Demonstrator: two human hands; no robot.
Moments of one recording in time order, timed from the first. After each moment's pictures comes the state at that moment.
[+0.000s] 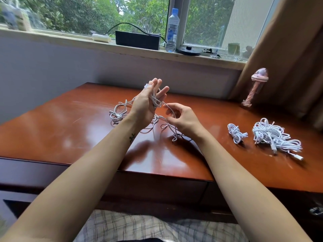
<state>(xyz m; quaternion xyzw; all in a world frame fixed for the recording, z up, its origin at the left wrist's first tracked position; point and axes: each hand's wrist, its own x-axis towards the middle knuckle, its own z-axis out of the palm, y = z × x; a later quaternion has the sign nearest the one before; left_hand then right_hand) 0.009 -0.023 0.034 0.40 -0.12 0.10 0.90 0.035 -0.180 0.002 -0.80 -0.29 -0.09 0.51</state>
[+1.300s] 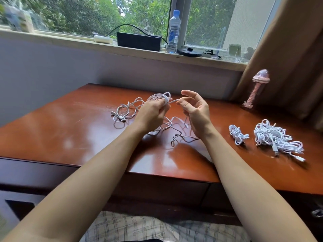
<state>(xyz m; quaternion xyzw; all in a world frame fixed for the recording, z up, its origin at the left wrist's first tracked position) 0.029 -0.012 -0.003 0.87 -0.19 0.35 0.28 0.028 -0.191 0.021 -0.63 -0.23 -0.11 0.74</state>
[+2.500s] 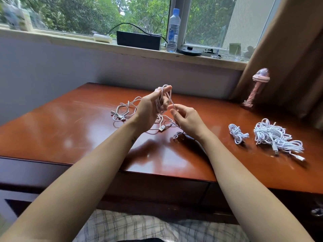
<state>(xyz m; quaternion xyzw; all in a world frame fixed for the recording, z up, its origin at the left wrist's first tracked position) 0.004 -0.027 0.026 0.54 -0.15 0.08 0.82 0.047 -0.193 -0.006 -0.81 -0.32 -0.14 0.47</state>
